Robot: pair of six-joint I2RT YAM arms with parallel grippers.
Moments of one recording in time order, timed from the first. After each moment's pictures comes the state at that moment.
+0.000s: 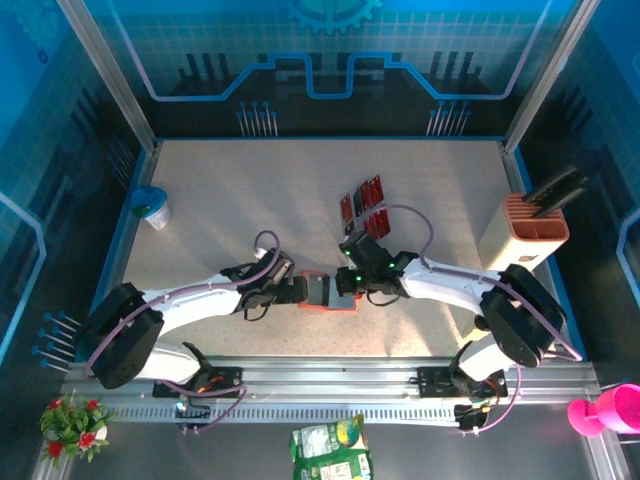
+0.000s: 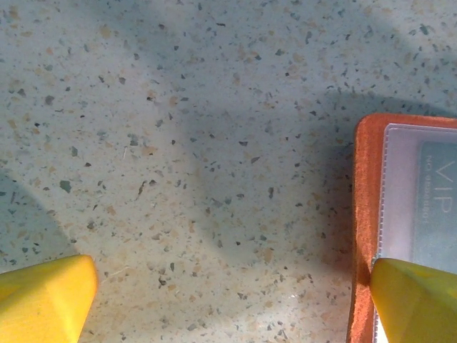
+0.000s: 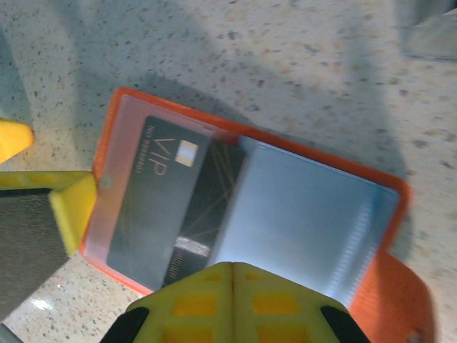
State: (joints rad) left arm -0.69 1.38 0.59 -0.32 -0.13 -0.76; right arm 0.80 1.53 0.83 -0.30 -0.12 0.62
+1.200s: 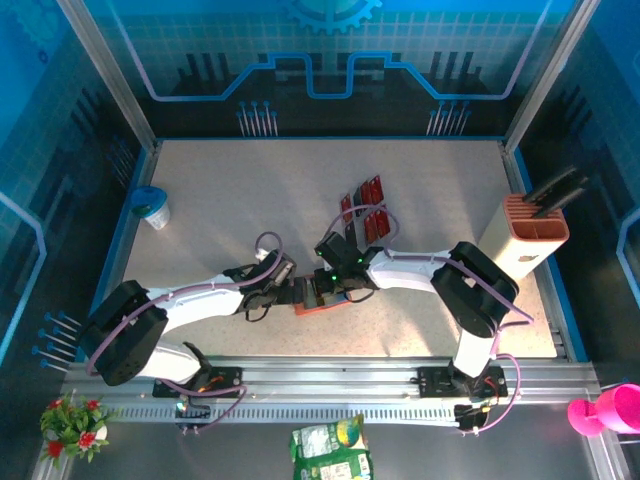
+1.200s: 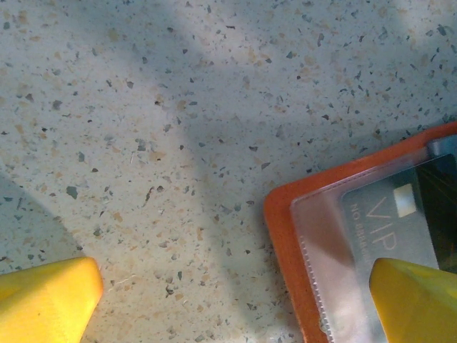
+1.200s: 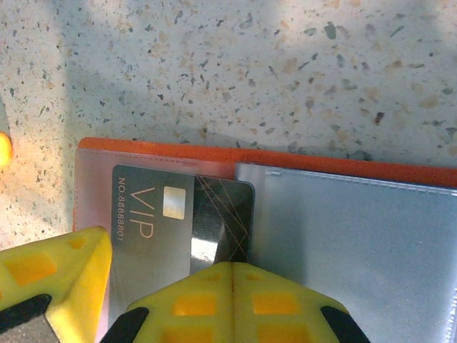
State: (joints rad) left arm -0.70 1.39 0.59 -0.30 -0.16 -0.76; right arm 0.86 1.79 0.98 -0.26 -0.13 0.62
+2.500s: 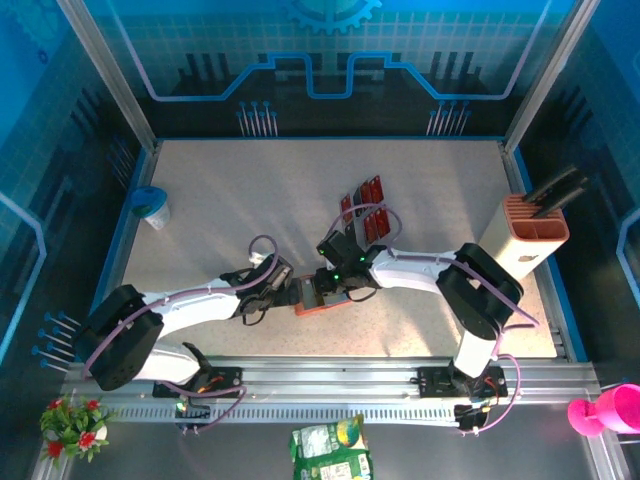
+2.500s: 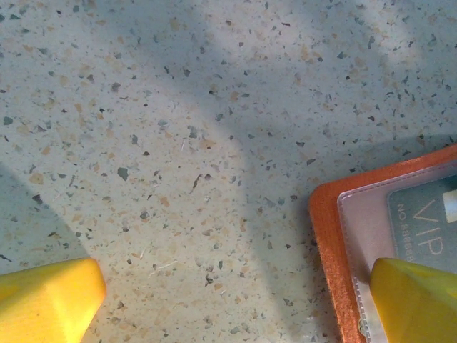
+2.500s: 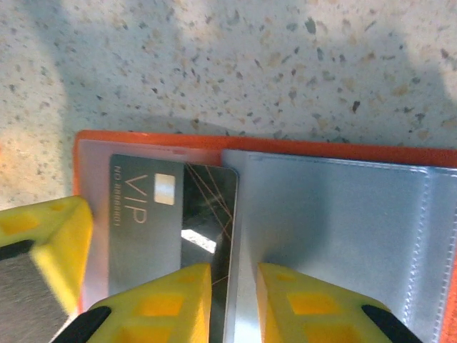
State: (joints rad) left arm -0.70 1.36 0.55 -0.31 -0.21 -0.82; right arm 0.85 1.76 0.98 -0.30 -0.14 0.62
